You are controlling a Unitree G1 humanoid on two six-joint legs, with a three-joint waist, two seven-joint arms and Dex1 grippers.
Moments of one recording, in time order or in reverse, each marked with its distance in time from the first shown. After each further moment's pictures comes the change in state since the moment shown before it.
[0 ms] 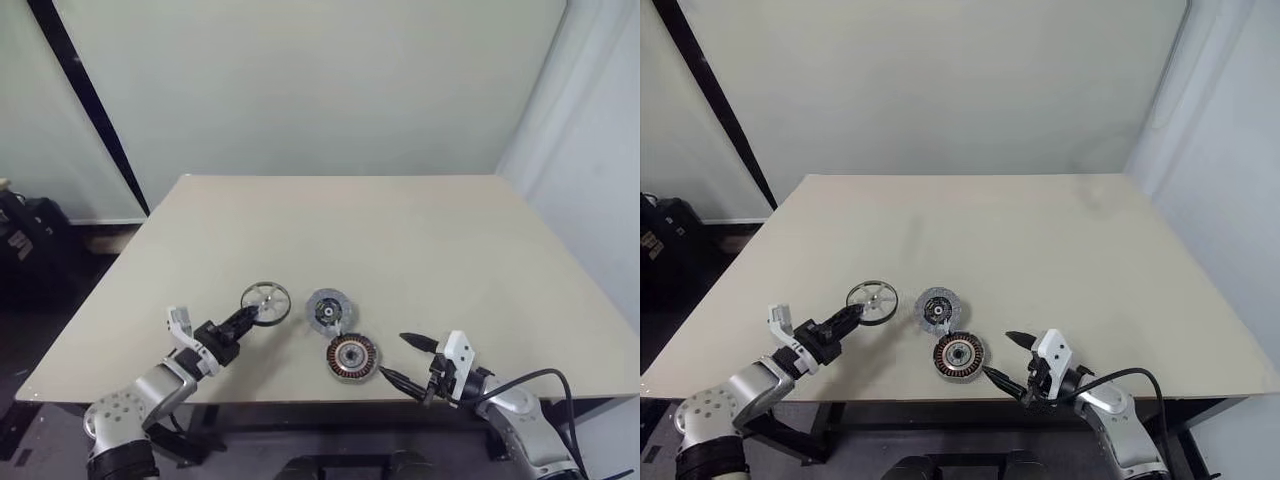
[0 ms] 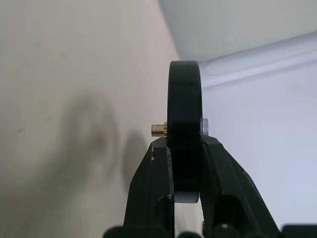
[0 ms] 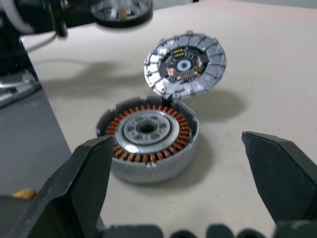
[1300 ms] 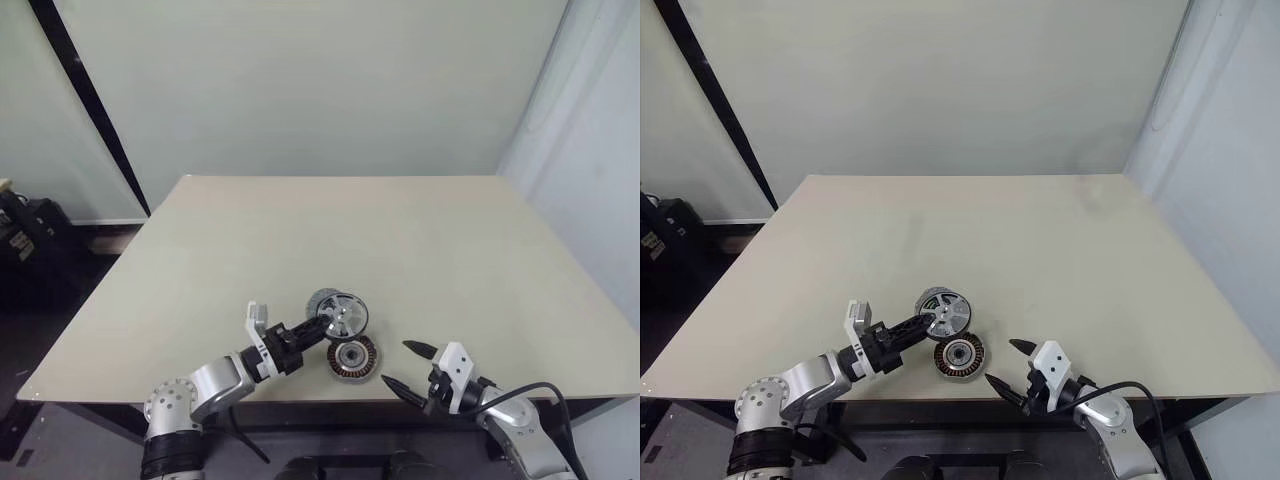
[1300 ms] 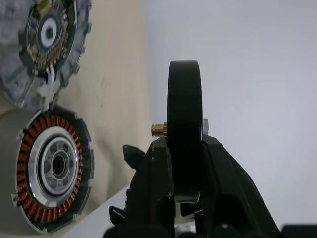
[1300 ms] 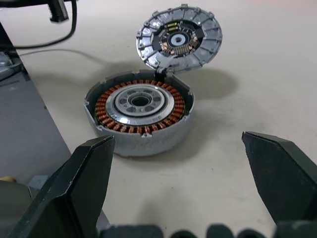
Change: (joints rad) left arm -0.011 -0.130 -0.264 -0.030 -0.236 0.122 0.162; right arm 0.043 0.005 0.020 0.001 -0.068 -0.044 -0.079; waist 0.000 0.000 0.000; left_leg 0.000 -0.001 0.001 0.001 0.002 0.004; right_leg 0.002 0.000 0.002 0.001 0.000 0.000
